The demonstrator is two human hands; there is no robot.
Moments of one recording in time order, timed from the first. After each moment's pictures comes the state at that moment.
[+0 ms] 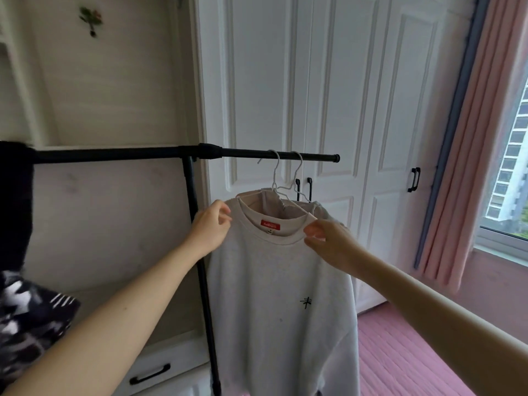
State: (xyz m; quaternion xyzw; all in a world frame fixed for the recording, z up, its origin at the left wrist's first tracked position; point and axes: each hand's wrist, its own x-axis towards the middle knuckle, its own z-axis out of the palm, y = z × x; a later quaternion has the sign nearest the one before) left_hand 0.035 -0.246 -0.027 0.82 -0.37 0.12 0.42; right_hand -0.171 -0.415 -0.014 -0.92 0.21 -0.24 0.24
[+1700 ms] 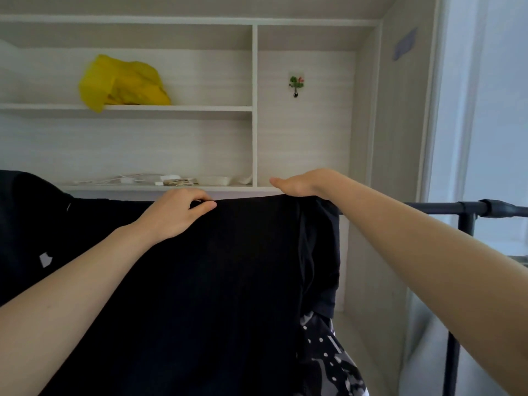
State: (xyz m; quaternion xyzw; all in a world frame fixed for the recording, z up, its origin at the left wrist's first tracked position) left_hand 0.191 0.260 0.108 0.89 -0.27 0.30 0.21; right_hand 0.129 0.010 0.179 -0.98 0.07 0.00 0.16
